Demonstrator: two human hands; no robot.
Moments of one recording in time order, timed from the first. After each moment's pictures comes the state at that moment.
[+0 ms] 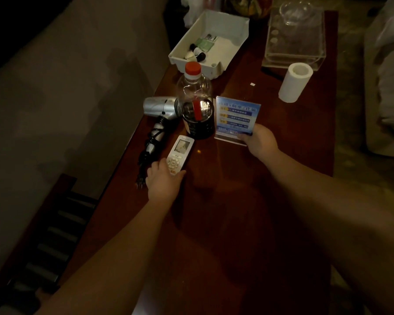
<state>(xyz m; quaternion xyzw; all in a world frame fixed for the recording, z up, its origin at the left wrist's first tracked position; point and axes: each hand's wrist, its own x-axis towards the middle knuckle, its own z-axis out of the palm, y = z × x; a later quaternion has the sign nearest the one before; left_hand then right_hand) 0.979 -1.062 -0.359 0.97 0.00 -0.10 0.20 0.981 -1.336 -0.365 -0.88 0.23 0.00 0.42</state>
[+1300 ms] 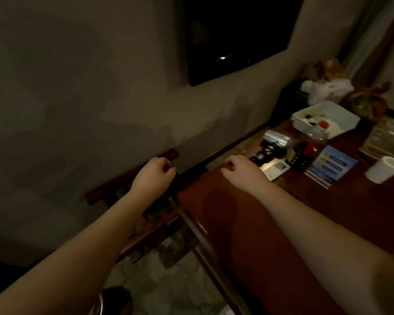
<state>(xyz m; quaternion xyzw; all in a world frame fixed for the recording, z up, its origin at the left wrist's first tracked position) 0.749 -0.768 -0.135 0.95 0.14 -0.01 0.29 0.828 -0.995 -0.153 -0.96 -0.14 0.12 0.22</state>
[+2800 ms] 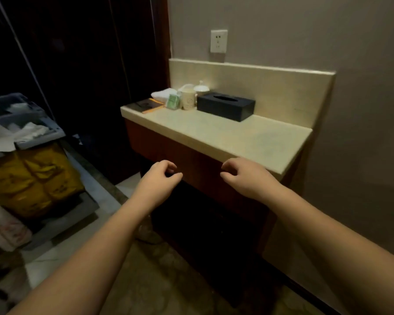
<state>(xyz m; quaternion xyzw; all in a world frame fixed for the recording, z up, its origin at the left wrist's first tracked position) -0.009 -0.255 -0.021 0.67 0.64 0.31 0.21 0.225 -0.238 0.001 -0.58 -0.79 0.12 0.16</state>
